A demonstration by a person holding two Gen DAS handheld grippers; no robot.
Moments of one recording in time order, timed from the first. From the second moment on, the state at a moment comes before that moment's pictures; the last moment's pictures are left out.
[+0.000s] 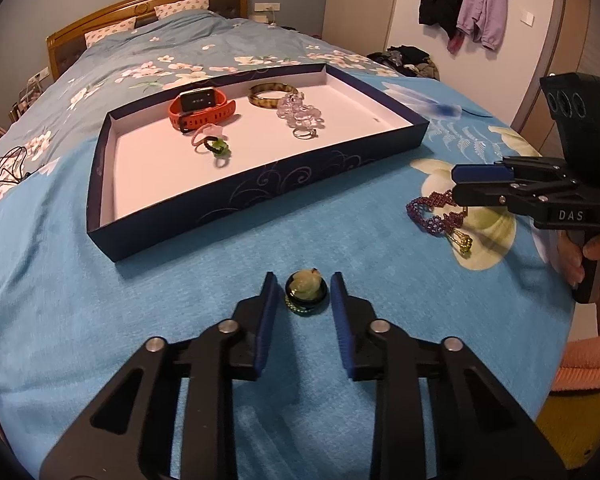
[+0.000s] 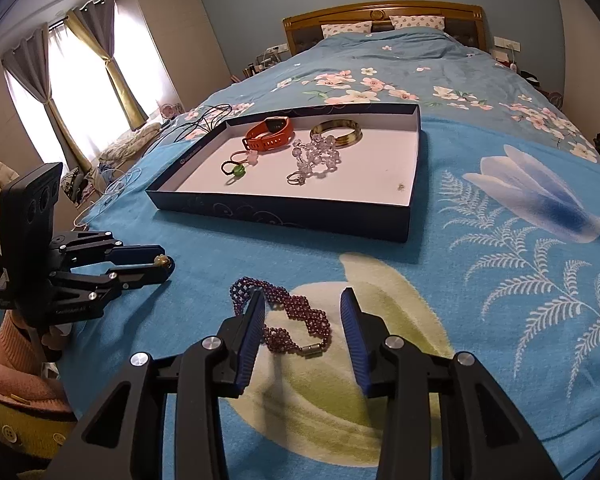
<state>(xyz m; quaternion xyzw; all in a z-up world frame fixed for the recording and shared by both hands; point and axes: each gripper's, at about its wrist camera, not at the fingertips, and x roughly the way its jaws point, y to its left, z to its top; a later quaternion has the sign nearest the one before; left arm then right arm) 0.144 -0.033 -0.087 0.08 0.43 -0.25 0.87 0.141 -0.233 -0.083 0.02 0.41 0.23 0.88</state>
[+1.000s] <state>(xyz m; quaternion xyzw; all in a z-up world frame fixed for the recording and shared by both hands) 0.138 -0.015 -0.066 0.04 0.38 -0.23 0.89 0.145 -0.221 -0.092 -0.02 0.44 0.21 0.87</state>
